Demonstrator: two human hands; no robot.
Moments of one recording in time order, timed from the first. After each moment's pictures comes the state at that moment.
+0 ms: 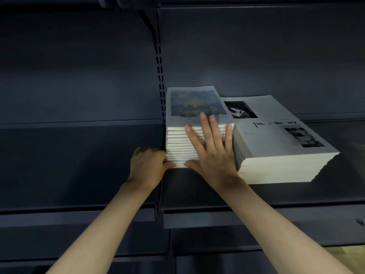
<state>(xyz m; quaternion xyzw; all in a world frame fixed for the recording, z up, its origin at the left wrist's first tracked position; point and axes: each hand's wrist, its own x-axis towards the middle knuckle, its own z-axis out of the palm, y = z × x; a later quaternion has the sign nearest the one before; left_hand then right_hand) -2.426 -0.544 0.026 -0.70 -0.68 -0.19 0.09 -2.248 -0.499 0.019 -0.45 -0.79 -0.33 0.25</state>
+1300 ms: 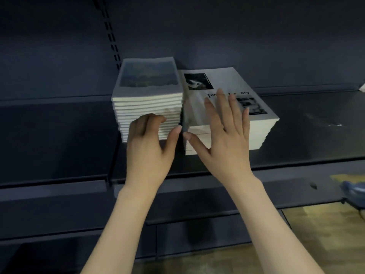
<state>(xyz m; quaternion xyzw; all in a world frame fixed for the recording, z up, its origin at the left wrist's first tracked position) -2.287 -0.594 0.047 -0.62 -0.63 -0.46 0.06 -2.138 -0.557 0.043 -0.52 -0.75 -0.13 0.38</state>
